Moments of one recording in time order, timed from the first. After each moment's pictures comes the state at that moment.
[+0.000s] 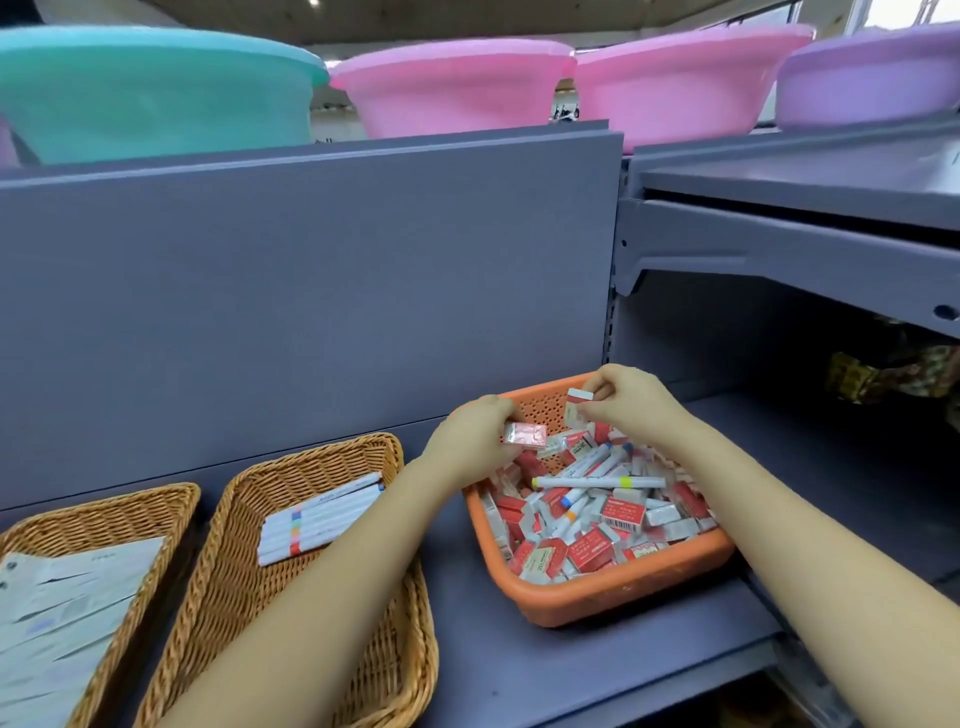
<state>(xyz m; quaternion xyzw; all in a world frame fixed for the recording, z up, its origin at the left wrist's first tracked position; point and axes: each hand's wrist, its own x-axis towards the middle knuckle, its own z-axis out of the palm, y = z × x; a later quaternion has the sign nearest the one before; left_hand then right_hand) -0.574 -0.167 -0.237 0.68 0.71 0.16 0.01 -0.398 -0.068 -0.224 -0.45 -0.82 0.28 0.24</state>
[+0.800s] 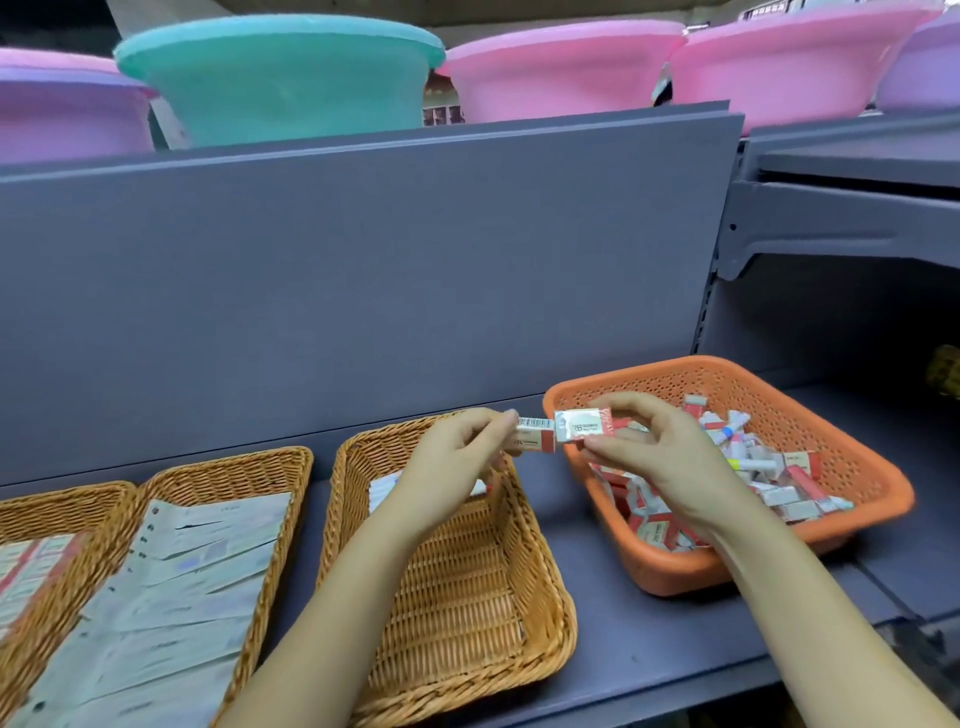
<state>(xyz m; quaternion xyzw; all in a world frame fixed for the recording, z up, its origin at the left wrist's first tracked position) -0.624 -0.313 -0.213 0.52 0.66 0.49 0.24 -0.446 -0.211 -0.222 -0.25 -0.65 0.61 0.37</state>
